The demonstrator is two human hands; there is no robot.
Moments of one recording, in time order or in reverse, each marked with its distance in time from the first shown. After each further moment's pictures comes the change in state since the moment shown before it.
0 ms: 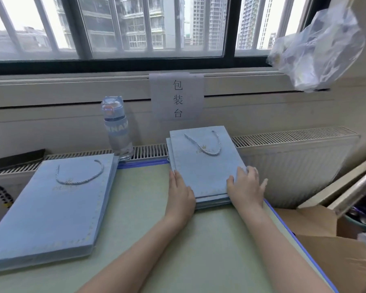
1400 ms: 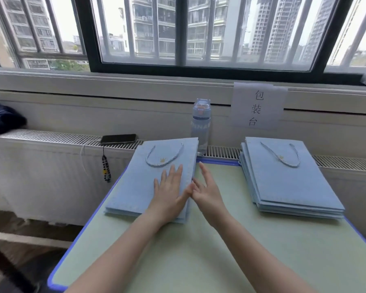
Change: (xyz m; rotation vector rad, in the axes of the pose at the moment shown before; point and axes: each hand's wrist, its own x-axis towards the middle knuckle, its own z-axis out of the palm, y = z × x) left_hand -0.070 -0.098 -0.206 0.435 0.037 0.011; right_hand -0.152 -0.228 0.016 1.347 -0.715 -0.358
